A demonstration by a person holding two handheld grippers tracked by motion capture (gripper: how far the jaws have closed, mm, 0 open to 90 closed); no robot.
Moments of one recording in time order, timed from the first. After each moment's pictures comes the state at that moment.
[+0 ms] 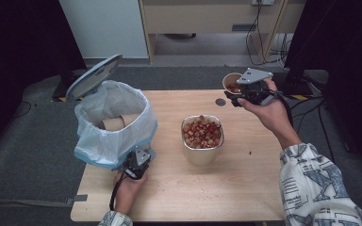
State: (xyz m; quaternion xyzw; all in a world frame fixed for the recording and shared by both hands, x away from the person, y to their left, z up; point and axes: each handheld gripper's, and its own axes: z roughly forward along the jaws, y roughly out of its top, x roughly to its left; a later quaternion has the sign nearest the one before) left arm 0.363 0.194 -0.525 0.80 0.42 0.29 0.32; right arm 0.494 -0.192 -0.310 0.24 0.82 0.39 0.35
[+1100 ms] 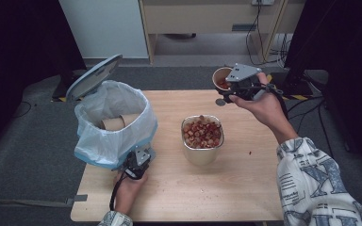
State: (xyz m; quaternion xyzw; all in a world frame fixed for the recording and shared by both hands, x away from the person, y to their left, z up) left arm 0.363 0.194 -0.525 0.80 0.42 0.29 0.32; right arm 0.493 -0.164 -0.288 0.17 0.83 0.37 0.38
